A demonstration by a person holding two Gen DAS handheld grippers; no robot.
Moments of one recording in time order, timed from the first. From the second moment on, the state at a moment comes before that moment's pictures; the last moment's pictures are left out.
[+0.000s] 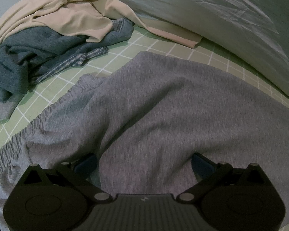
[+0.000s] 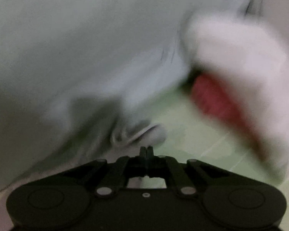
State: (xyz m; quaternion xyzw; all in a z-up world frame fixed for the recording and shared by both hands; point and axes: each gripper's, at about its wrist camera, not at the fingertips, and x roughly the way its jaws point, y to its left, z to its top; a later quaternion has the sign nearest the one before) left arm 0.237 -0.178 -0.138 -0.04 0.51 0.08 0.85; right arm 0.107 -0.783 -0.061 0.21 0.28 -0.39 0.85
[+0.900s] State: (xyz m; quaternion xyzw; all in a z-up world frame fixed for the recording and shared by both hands) left arm 0.295 -0.184 -0.125 0.00 0.52 0.08 0.85; right arm 0.100 -0.856 -0.136 0.23 0.37 -0.39 0.81
